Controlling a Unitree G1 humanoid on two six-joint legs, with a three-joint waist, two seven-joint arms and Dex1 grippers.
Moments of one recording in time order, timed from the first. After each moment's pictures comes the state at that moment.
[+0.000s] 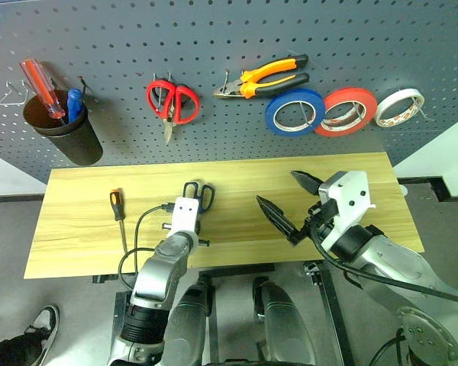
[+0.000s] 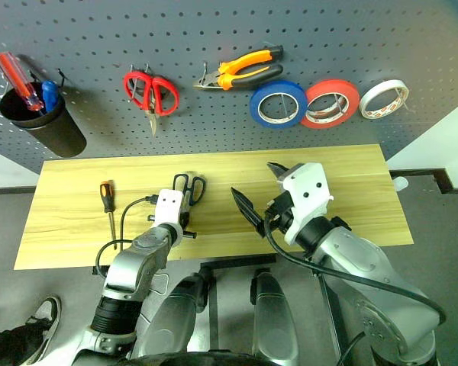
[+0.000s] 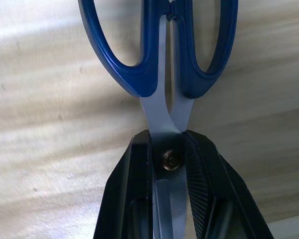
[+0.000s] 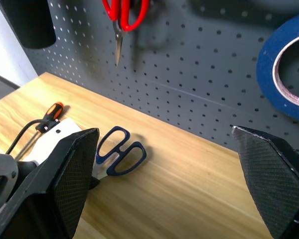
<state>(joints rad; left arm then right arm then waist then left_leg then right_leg) -0.17 0.07 -0.14 -0.23 -0.02 0.87 0.02 -0.09 -0.49 -0.08 -0.98 0.68 0.88 0.14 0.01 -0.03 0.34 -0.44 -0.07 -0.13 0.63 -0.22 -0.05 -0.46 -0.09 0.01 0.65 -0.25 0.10</state>
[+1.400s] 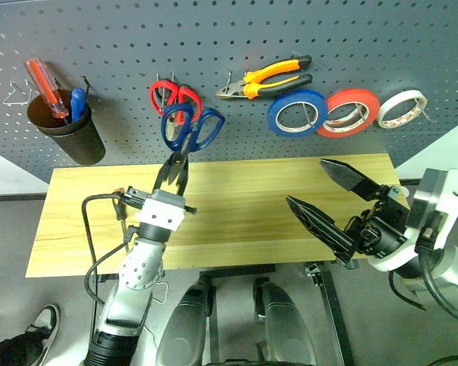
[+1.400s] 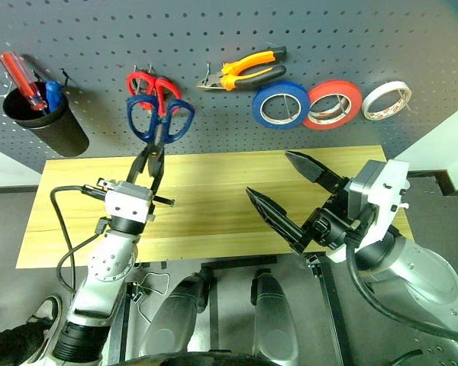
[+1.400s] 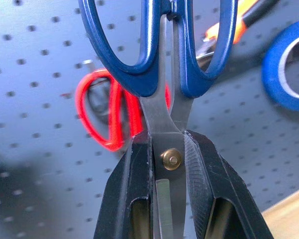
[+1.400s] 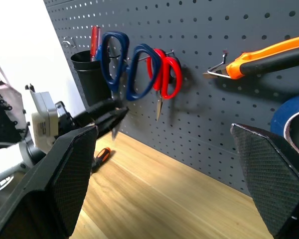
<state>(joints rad) -0.04 0.23 -0.09 -0.32 0.22 -0.26 0.02 0.11 -0.73 -0.36 -1.00 1.11 0.53 0.27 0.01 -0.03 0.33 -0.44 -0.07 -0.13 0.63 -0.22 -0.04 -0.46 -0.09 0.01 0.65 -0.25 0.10</state>
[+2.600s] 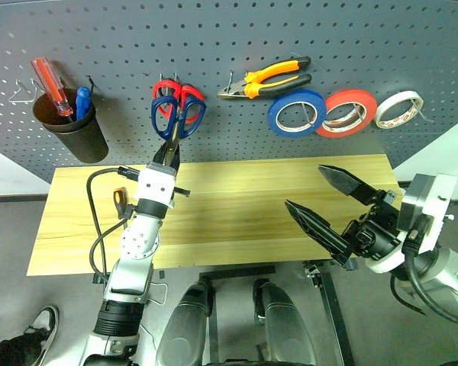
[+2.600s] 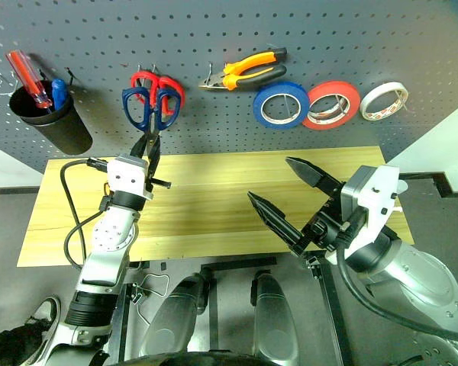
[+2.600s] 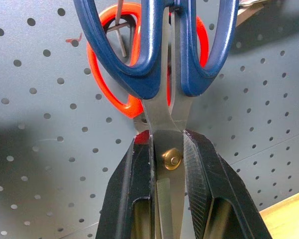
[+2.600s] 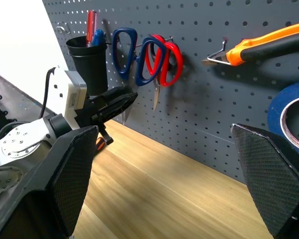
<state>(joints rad) -0.21 0.20 -0.02 -0.12 0.14 -0.19 -0.04 0.15 -0.74 -0.34 -1.00 1.06 0.52 0.26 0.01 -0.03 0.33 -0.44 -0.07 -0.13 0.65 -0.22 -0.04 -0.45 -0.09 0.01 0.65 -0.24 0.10</state>
